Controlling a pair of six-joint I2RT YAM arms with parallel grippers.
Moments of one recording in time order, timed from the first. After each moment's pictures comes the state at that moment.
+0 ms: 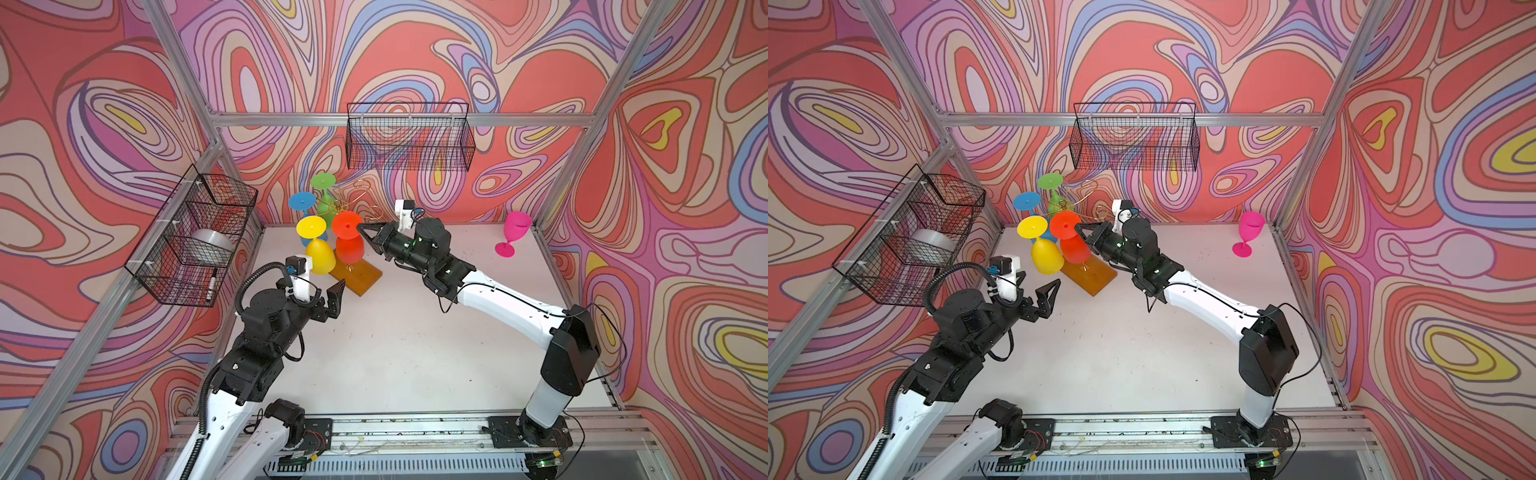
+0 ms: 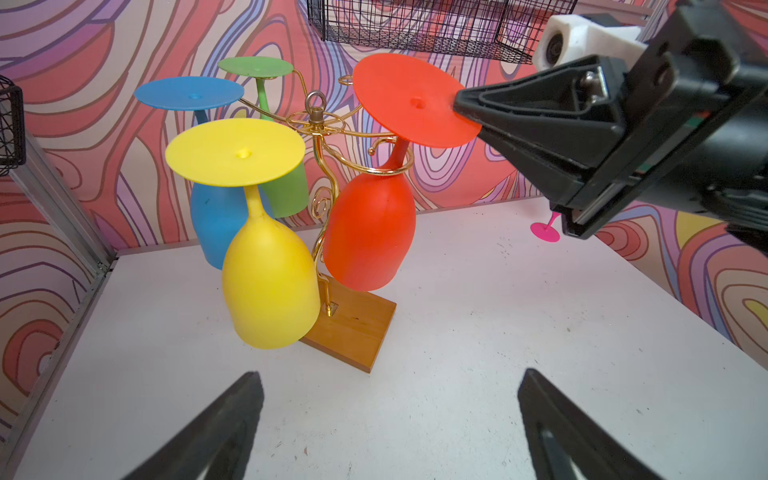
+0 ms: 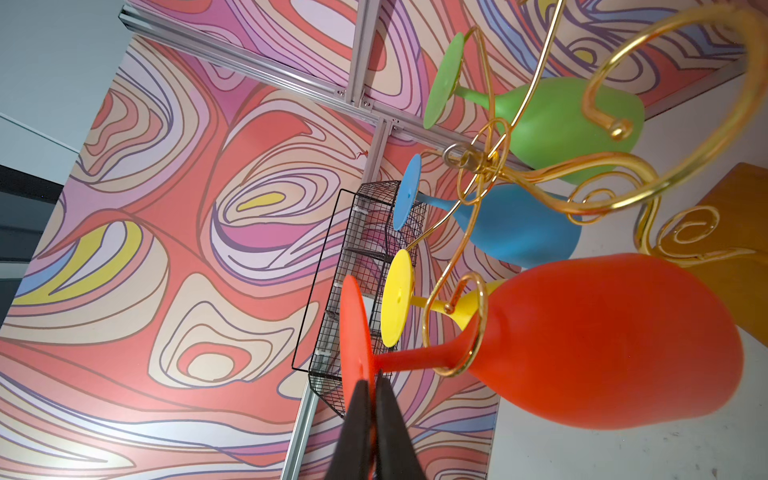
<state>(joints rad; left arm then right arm) -0.36 0.66 0.86 -0.41 -0.01 -0.13 0.77 1.75 1.54 0.27 -0.20 1.25</state>
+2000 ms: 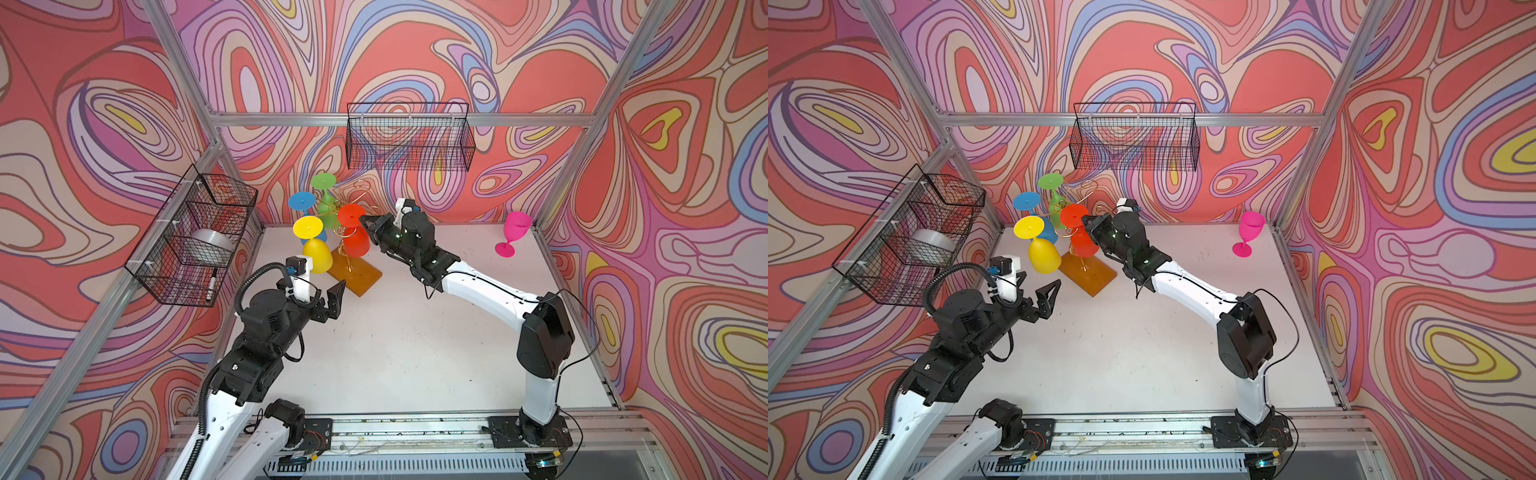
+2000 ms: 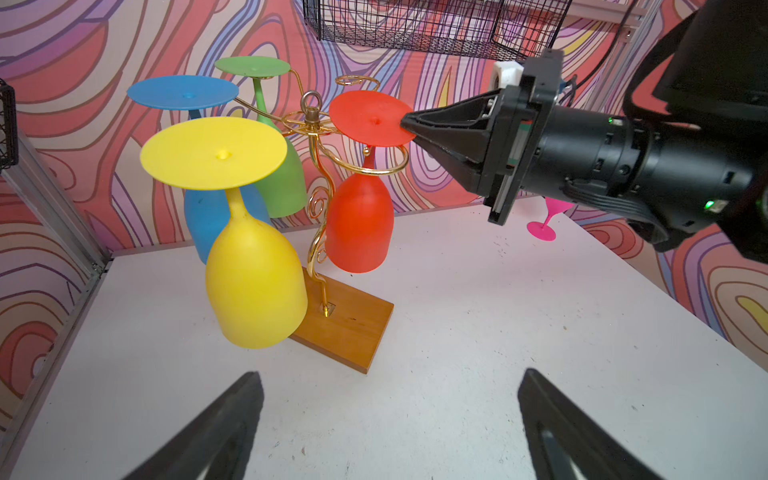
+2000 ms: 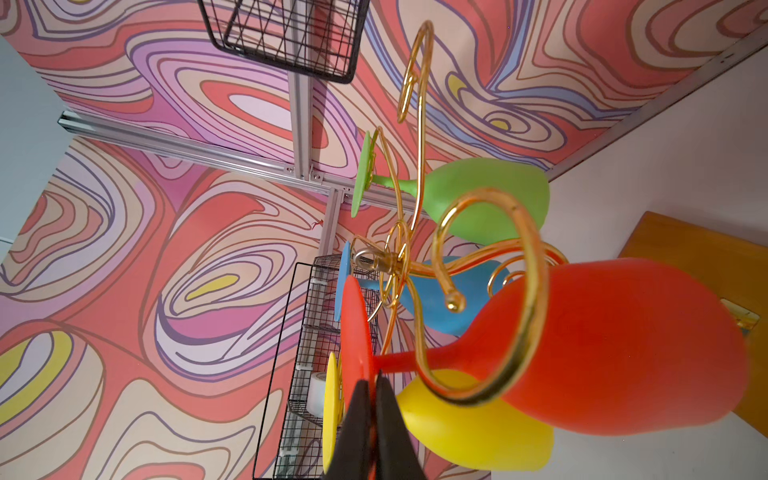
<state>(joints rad) -0.36 0.66 0.86 -0.41 -0.01 -0.13 0.74 1.90 1.67 0.22 -0.04 1.32</state>
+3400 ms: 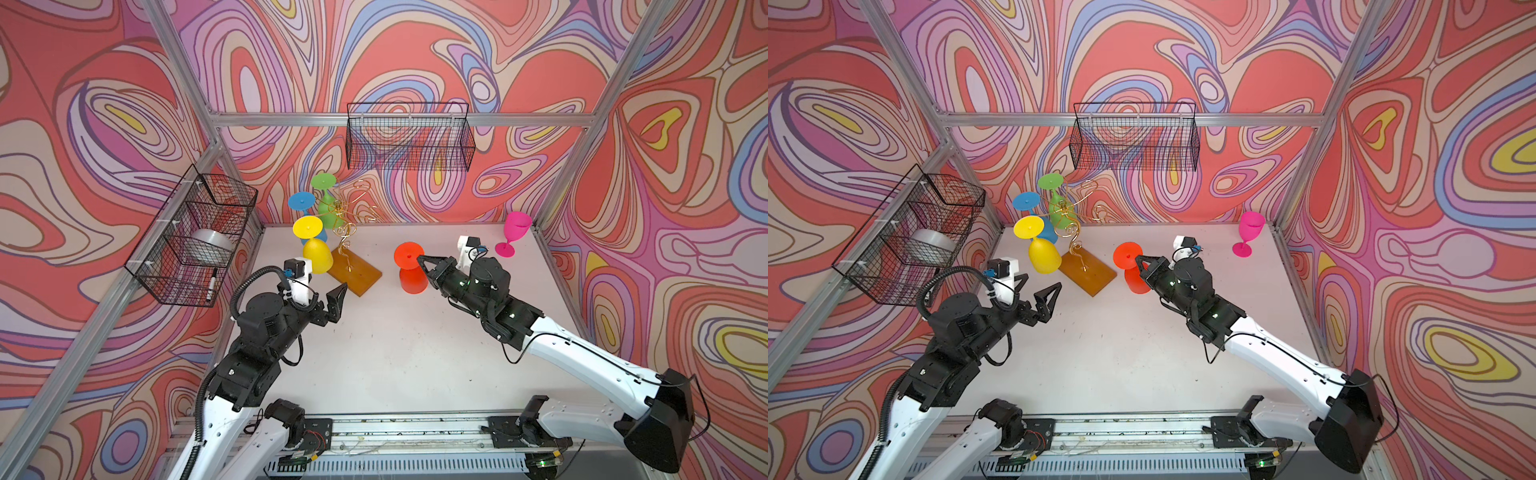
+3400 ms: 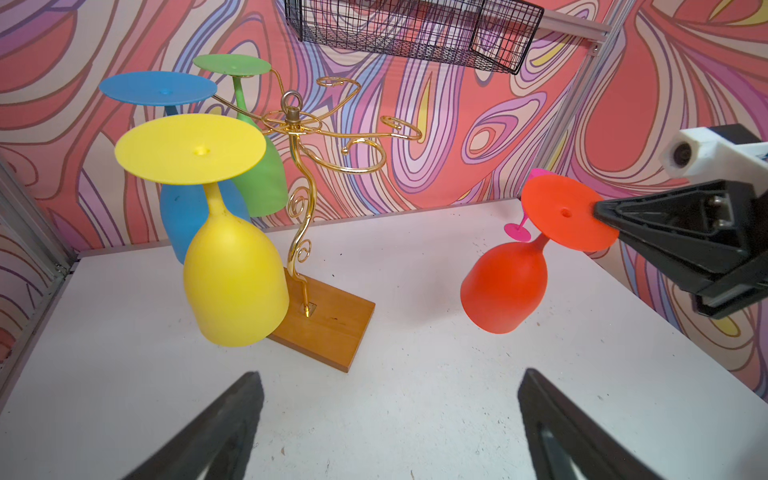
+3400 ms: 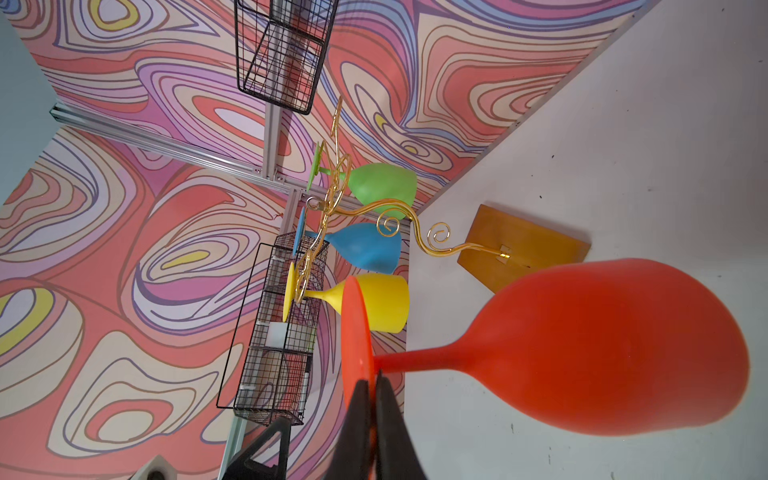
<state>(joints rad) -0.36 0.63 0.86 -0.43 0.05 -0.16 0.73 1.18 0.98 0.07 0.06 1.20</state>
